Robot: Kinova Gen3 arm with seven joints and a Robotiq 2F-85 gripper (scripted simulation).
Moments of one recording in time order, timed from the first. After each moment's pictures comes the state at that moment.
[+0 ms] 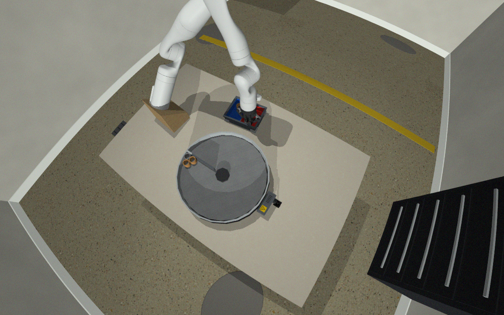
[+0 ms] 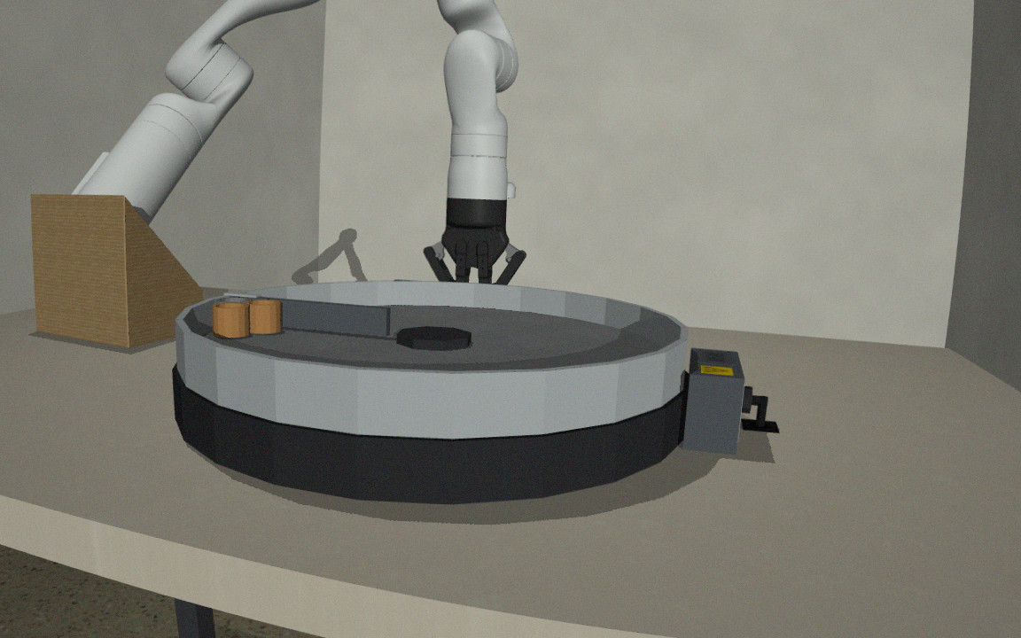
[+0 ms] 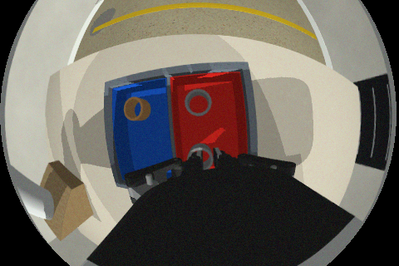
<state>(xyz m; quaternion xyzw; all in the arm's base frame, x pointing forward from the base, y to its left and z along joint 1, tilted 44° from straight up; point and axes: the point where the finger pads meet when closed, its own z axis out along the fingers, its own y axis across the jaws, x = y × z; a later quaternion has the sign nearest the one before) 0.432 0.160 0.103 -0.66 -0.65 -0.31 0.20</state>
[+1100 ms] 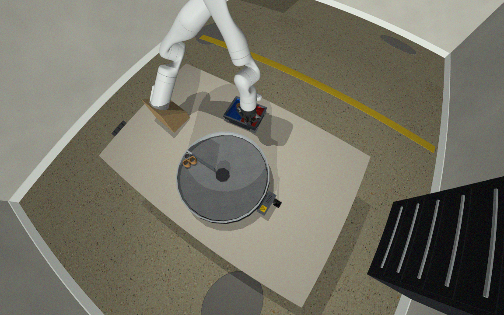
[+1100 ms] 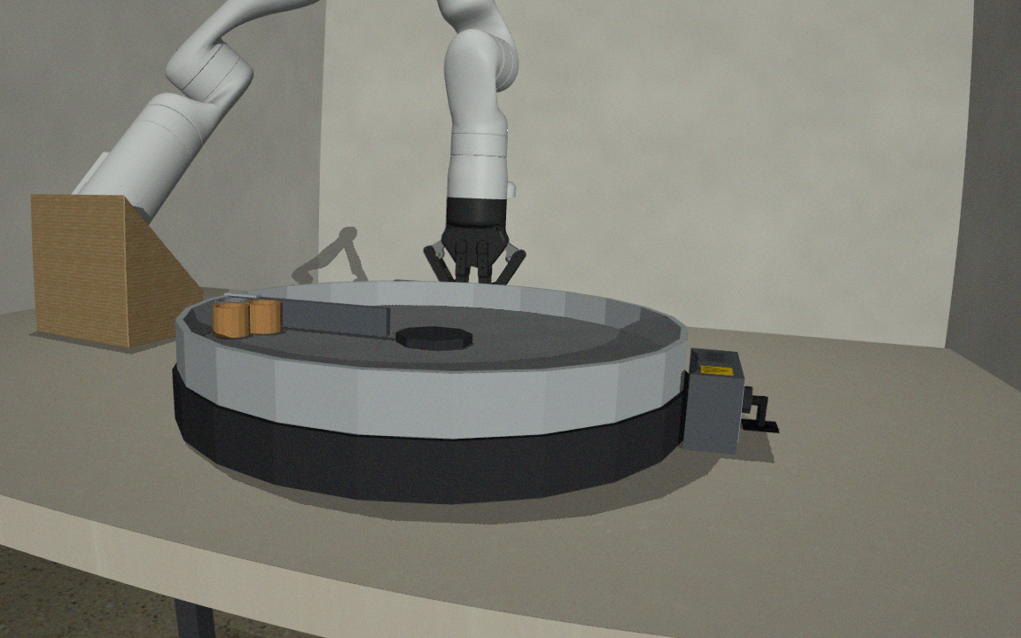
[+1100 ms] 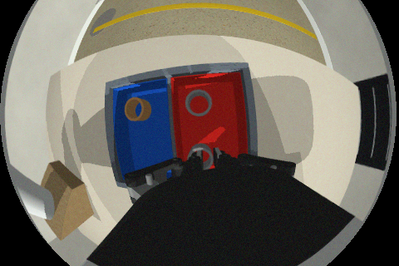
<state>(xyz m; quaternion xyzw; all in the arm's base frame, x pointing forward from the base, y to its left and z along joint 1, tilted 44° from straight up) 0.431 0.160 0.104 -0.66 -0.65 -0.31 0.20</state>
